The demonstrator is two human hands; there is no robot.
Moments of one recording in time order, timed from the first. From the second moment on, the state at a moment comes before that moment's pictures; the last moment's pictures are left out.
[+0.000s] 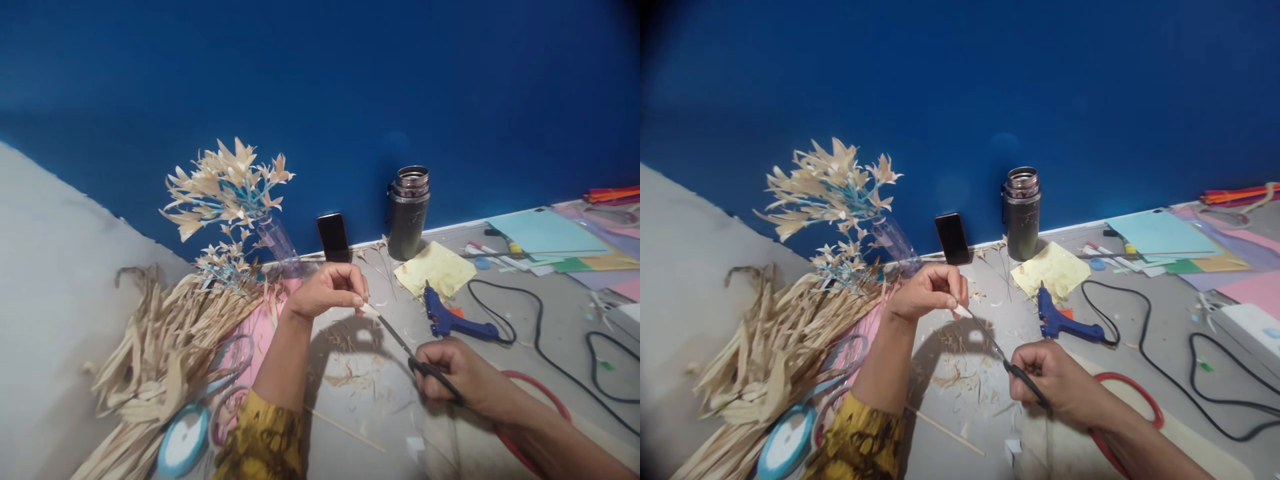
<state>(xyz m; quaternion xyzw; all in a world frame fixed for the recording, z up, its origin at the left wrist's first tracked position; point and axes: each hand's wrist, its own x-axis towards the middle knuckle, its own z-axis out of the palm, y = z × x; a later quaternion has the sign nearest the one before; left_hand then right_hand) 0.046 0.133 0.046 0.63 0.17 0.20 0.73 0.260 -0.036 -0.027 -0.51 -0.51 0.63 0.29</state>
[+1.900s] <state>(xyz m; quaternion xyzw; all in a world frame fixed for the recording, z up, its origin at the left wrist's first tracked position) 0.168 0.149 -0.055 0.56 0.32 0.40 0.65 0.350 -0.017 -0.038 -0.65 -0.42 0.39 0.50</state>
